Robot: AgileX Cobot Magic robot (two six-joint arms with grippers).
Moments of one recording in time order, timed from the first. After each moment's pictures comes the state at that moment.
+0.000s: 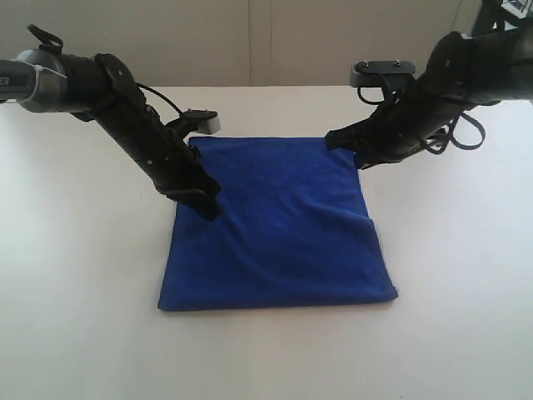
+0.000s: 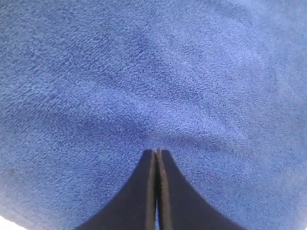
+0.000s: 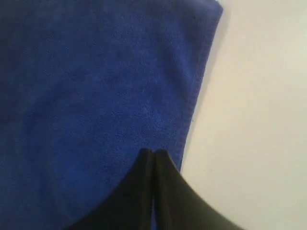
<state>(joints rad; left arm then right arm) -0.36 2.17 -1.58 -0.65 1.00 0.80 0.09 1.97 -1.33 0.29 0.52 -0.18</state>
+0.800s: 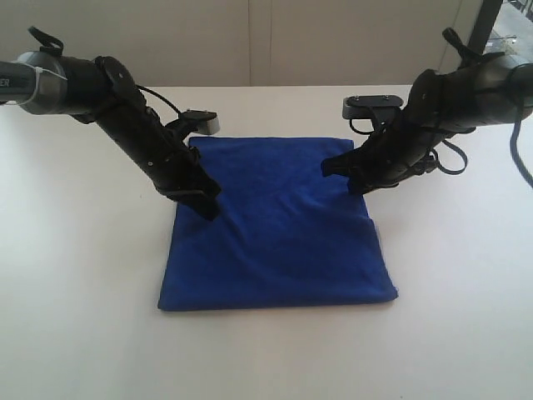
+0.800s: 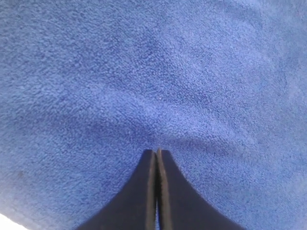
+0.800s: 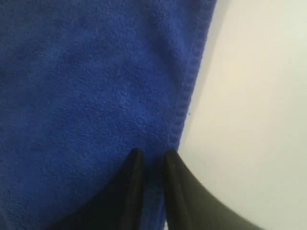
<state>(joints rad) -0.36 2.17 -1.58 -0.65 0.97 0.80 0.09 2.09 -1.35 0.29 0.49 -0.18</state>
